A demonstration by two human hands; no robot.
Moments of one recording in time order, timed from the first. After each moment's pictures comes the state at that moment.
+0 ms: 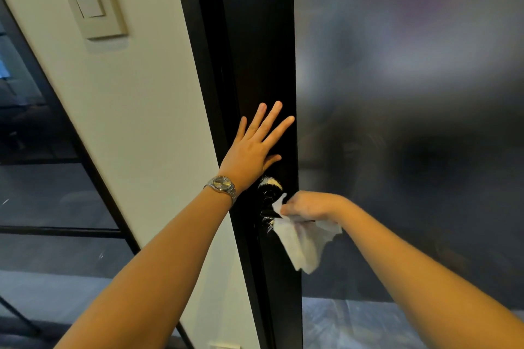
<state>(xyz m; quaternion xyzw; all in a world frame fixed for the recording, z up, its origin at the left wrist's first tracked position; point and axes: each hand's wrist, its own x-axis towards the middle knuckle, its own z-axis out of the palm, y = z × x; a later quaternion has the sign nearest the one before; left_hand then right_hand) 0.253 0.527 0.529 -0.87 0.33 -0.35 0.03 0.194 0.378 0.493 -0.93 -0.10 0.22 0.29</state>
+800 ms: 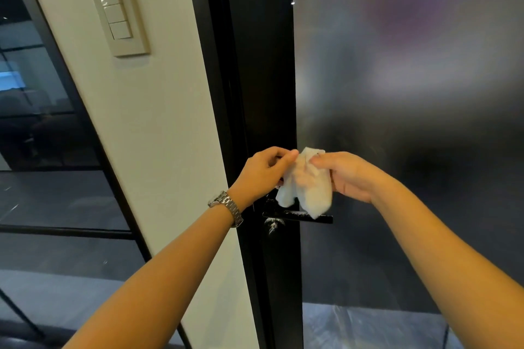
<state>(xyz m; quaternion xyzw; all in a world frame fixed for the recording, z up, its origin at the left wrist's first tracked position) 0.184 0.510 0.543 -0.84 0.25 -0.08 -0.48 0.158 0.334 0.551 -0.69 -0.06 0.10 0.72</state>
